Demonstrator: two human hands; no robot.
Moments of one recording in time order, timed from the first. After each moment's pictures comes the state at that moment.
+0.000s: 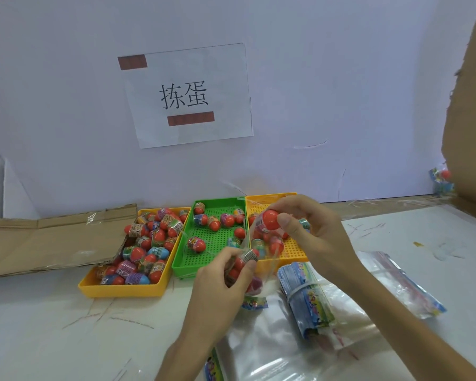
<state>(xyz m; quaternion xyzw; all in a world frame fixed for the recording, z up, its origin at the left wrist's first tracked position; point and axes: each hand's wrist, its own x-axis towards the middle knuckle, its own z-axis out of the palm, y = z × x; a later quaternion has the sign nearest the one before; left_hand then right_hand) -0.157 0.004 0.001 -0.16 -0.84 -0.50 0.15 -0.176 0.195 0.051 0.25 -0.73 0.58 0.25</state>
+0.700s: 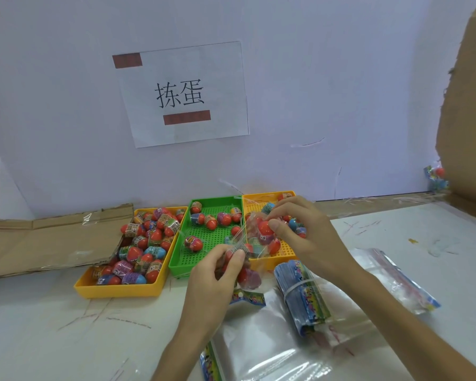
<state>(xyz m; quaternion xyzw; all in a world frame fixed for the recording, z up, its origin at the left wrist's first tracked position) -0.159 0.004 0.001 -0.12 -0.78 -0.61 0.11 -0.183 0.202 0.043 0.20 -0.83 0.45 0.25</state>
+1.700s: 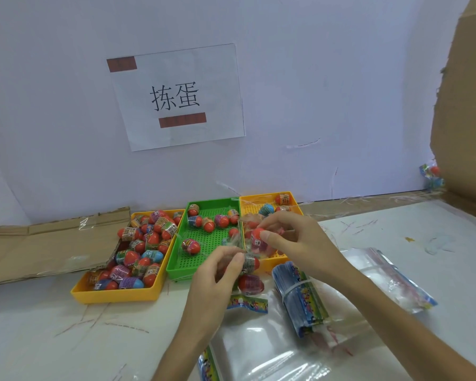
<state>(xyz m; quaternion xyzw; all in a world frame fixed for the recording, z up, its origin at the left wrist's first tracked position) -0.160 0.005 0.002 -0.13 -0.75 -0.65 0.05 -0.184 0.198 0.037 0.16 -0.80 0.56 0.13</state>
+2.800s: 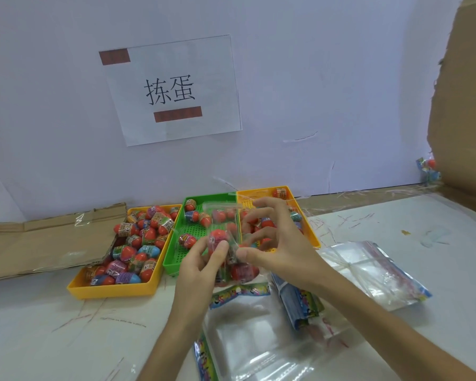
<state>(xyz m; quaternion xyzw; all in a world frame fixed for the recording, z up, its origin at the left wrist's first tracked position) -0.163 0.001 0.005 -0.10 -0.67 -0.73 0.07 -0.174 0.176 0.027 0.21 -0.77 0.59 0.12</state>
